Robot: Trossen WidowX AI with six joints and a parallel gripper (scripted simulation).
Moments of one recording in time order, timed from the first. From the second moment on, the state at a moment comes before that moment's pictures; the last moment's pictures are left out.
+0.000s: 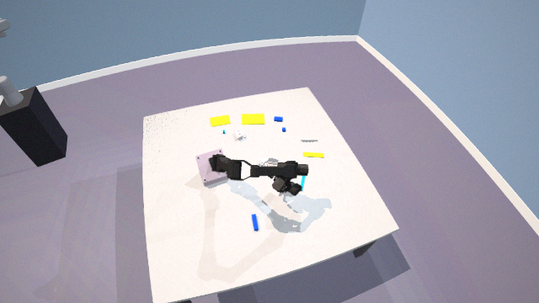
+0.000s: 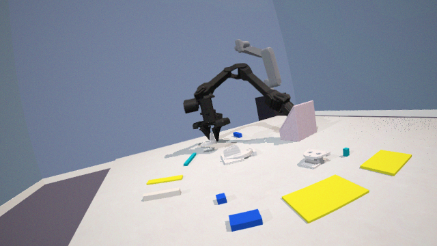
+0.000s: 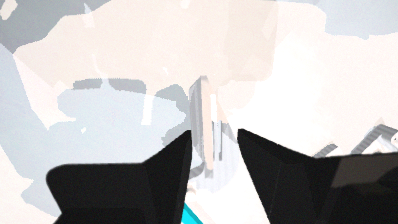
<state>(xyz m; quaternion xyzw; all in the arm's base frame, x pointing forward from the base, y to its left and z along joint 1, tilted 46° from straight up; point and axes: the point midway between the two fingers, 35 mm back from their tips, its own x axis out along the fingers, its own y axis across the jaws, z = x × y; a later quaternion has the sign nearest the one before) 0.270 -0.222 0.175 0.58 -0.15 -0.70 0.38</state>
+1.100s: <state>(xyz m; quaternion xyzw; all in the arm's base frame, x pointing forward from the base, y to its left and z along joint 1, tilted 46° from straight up) 0.270 -0.169 0.182 0.52 -0.04 -0.71 0.47</state>
